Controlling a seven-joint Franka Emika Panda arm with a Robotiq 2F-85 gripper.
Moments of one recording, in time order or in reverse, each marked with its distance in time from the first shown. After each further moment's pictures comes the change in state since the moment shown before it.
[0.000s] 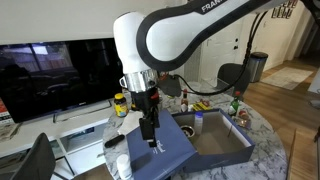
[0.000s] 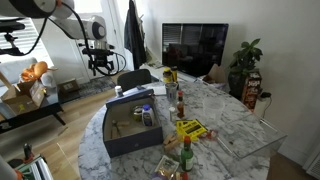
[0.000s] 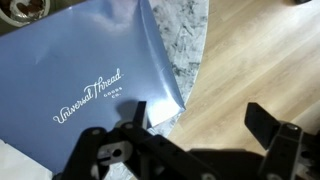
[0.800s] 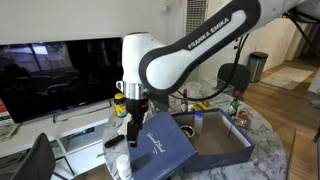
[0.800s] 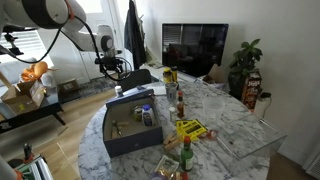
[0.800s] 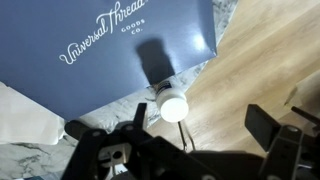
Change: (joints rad) arm 0.000 0.103 -0.047 -0.007 -0.010 0.373 -0.074
